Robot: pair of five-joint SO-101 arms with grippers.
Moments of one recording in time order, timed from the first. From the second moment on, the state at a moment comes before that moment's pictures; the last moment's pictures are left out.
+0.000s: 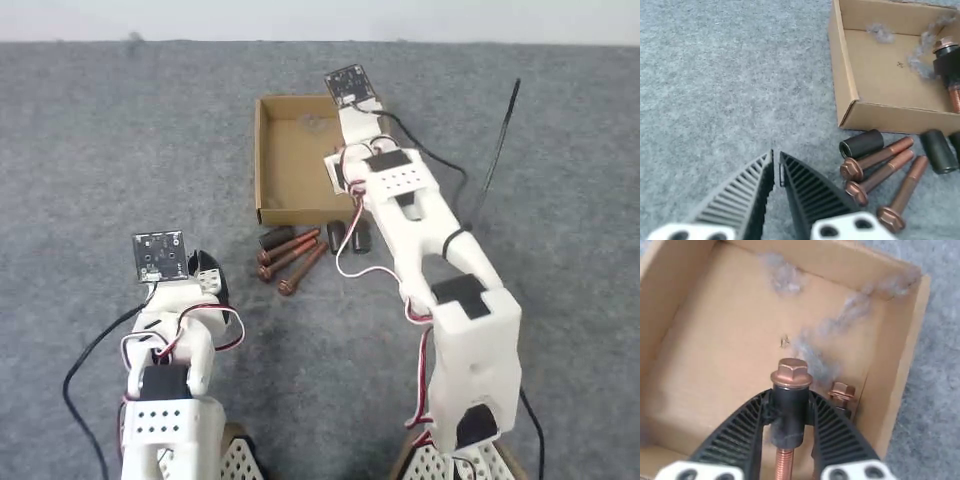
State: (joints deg) left arm -8.9 -83.1 97.6 34.1 8.9; right arm -22.6 29.8 -7.6 38.8 4.4
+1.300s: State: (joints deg) left arm -8.9 -83.1 97.6 34.1 8.9; right arm -21.5 26.3 -14.9 57.0 4.4
